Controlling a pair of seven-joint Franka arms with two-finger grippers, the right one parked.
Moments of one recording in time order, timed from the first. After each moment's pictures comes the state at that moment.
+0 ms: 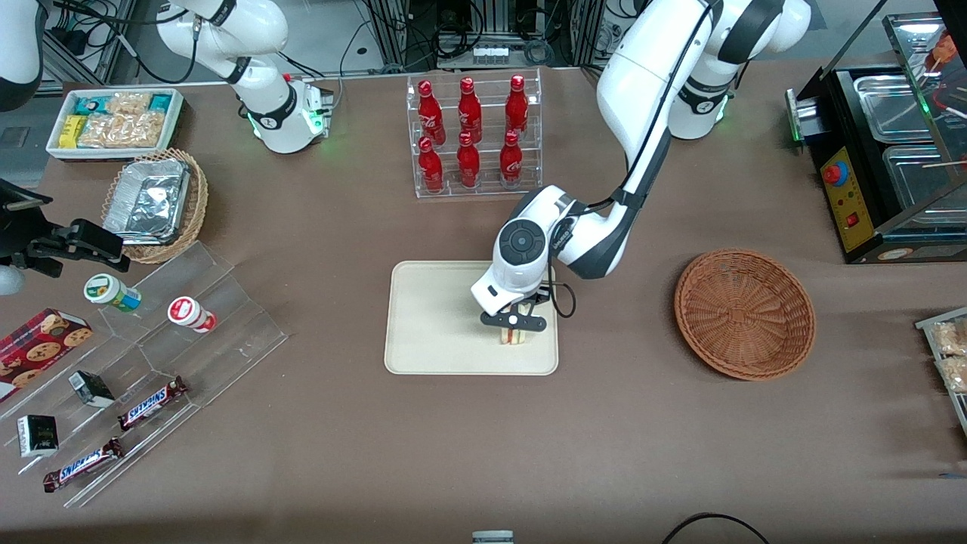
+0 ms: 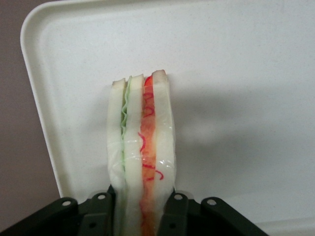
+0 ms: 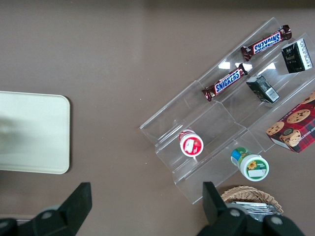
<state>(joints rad) -0.71 0.73 -0.01 -1.54 -0.06 2.23 -0.55</state>
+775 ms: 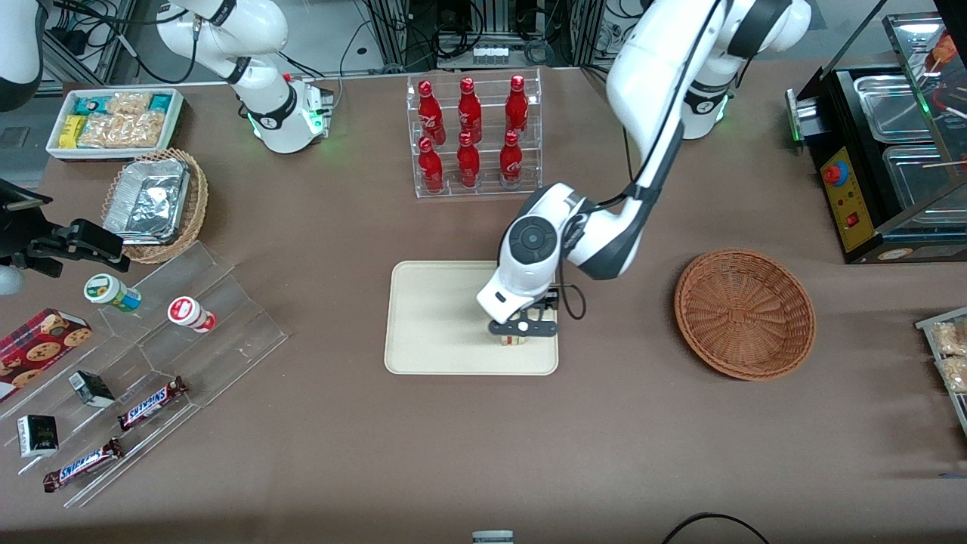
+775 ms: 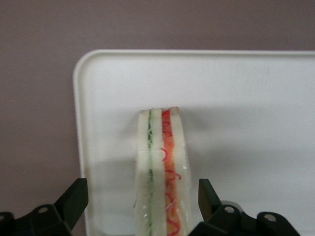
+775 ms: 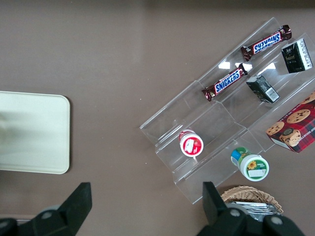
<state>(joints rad) -0.68 0.66 0.01 -1.50 -0.06 2.16 -0.63</state>
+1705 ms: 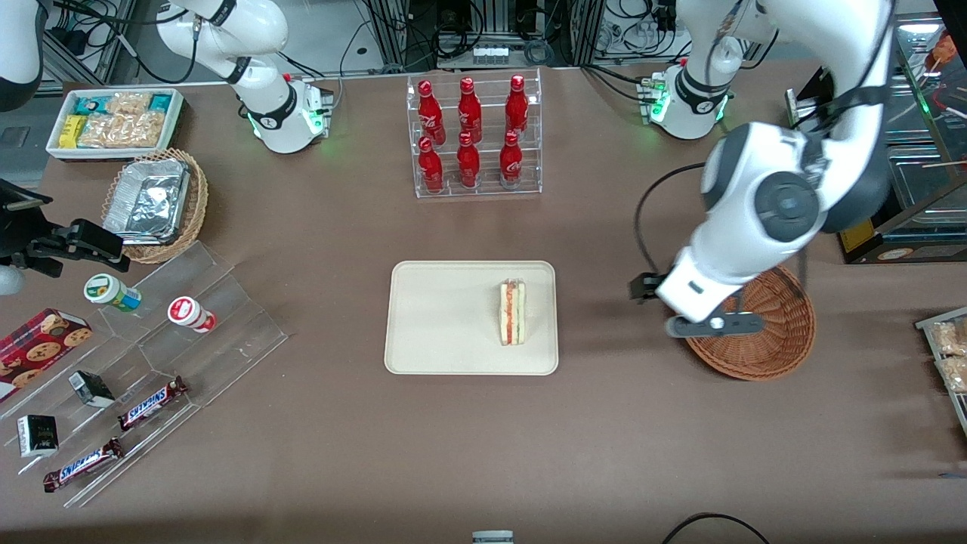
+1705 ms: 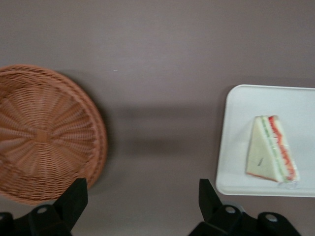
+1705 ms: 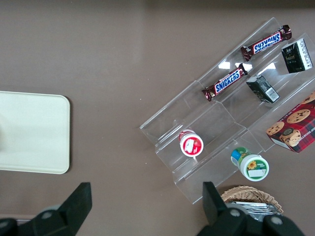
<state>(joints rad) -0.32 0.24 0.02 -1.67 -0.05 1.86 -0.30</state>
